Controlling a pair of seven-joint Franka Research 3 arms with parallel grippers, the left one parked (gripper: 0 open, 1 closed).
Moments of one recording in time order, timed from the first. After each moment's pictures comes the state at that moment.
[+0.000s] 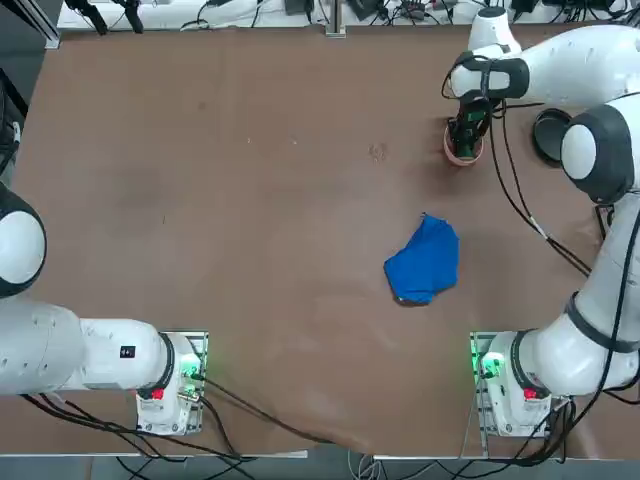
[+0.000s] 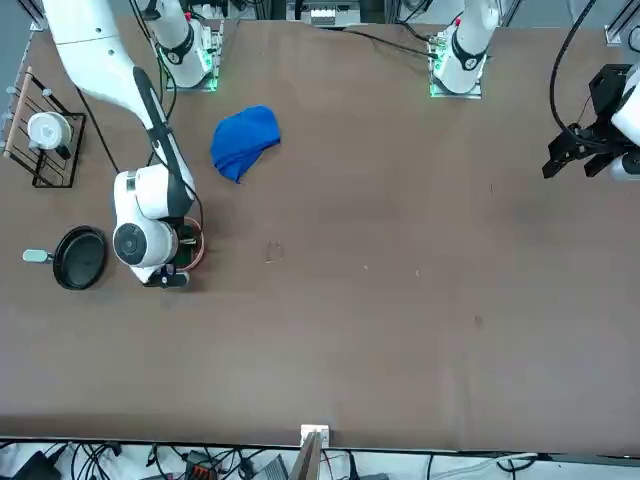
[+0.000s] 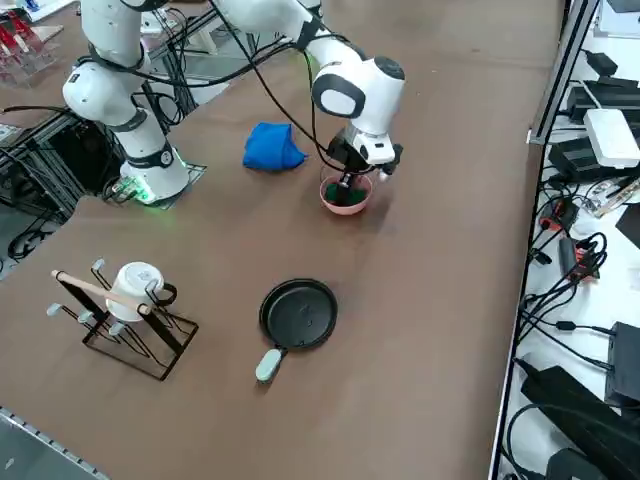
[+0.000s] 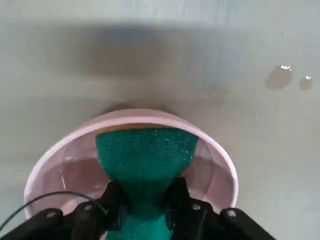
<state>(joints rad) 0.19 0.58 -0.03 -1.82 -0.06 2.09 0.16</state>
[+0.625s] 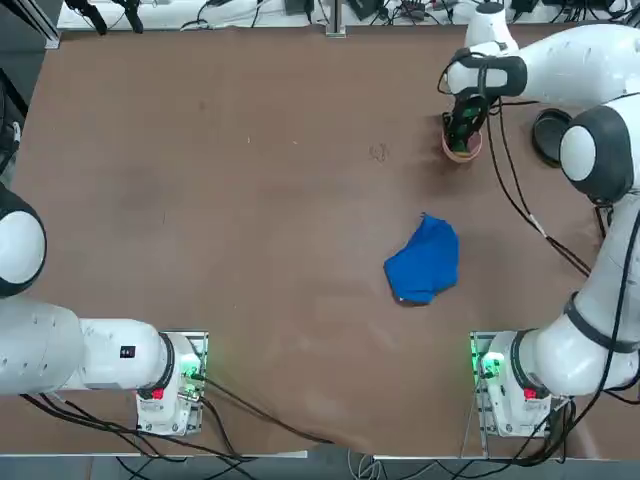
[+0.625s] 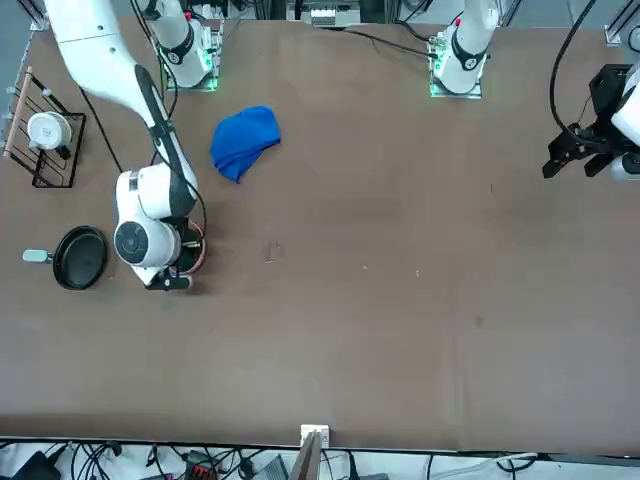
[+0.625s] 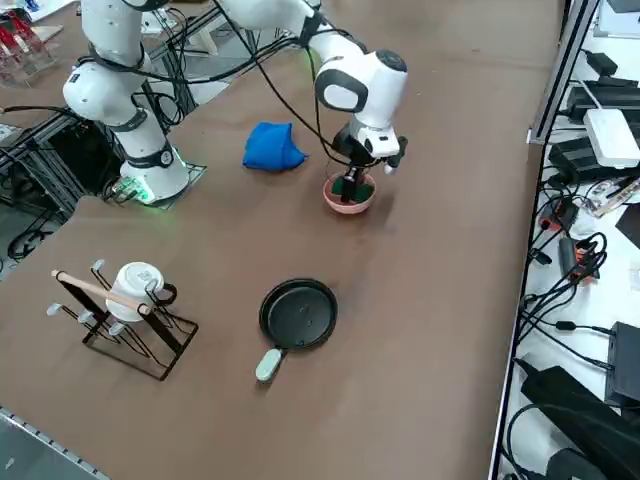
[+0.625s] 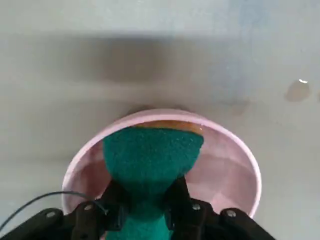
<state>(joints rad) 0.20 0.58 -0.02 -1.81 -0.04 2.11 0.17</state>
